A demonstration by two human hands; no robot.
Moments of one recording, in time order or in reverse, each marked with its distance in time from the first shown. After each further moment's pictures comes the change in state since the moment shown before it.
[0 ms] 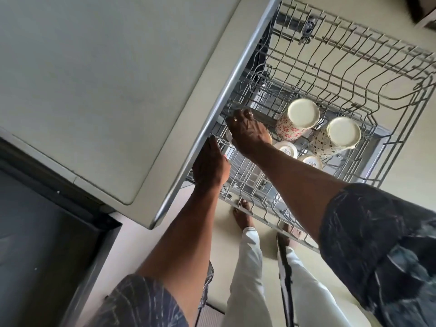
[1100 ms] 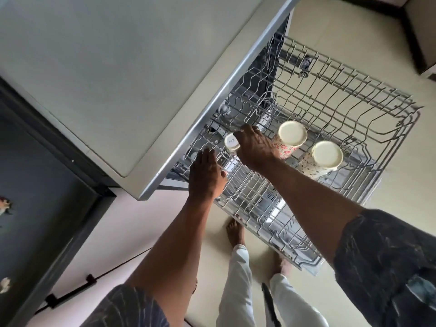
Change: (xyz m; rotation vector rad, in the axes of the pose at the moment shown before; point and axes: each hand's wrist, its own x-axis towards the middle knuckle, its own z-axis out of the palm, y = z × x) left_hand -0.032 0.005 0.006 0.021 0.096 0.039; right_hand -0.038 0.036 -0.028 0.060 0.100 -0.193
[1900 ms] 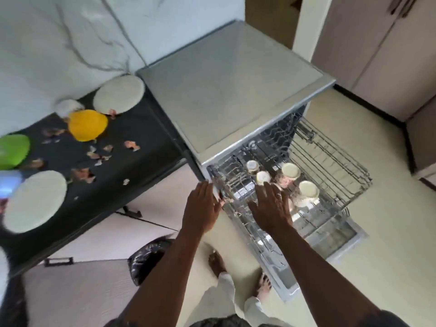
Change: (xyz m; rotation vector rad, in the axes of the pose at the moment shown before) left_hand -0.245 0.012 -0.122 -0.080 0.258 -0.120; right_hand -0.234 -0.102 -0.125 -0.099 0.001 0.009
